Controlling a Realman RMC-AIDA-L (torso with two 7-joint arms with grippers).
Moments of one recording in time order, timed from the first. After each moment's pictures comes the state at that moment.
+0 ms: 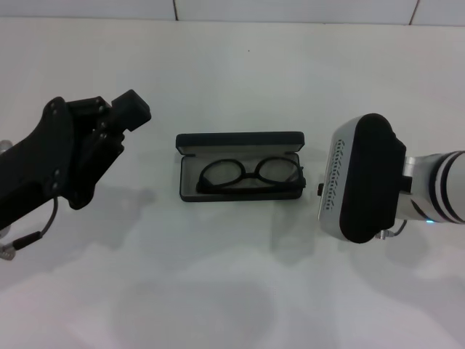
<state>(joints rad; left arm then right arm) -0.33 -2.00 1.15 0.35 1.04 2.01 -0.99 0.32 2.03 -2.06 -1.61 -2.78 -0.99 2.37</state>
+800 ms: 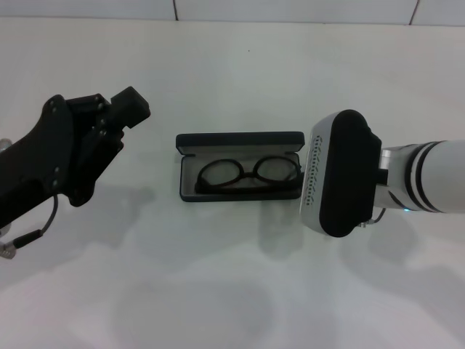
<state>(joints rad) -0.33 -2.00 1.15 0.34 1.03 2.00 -0.99 0.40 2.03 -2.09 -1.51 -2.77 -0.89 2.38</state>
